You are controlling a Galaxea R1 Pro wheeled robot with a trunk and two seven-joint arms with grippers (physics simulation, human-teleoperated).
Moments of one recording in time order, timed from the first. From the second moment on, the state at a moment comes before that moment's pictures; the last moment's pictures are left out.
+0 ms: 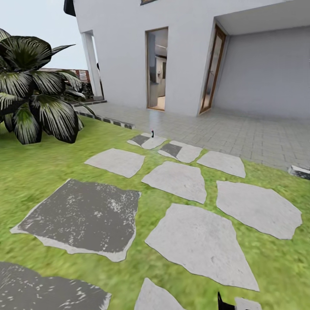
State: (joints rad) left arm -0.15 0.03 0.10 -0.32 0.01 -0.45 0.00; right arm -0.36 -0.06 -0.16 -0.05 0.01 -0.68 -0.08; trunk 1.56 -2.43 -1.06
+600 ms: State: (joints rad) left arm -0.15 0.03 0.09 -0.33 0.01 -0.46 0.00; right arm -0.36 -0.06 -0.16 -0.04 0.01 -0.68 -0.08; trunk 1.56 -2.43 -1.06
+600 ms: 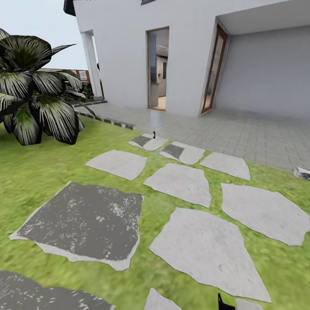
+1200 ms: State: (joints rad) left arm -0.15 0.03 0.09 -0.33 0.01 -0.46 0.00; right arm -0.36 -0.06 -0.16 -0.04 0.01 -0.68 -0.08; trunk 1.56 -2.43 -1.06
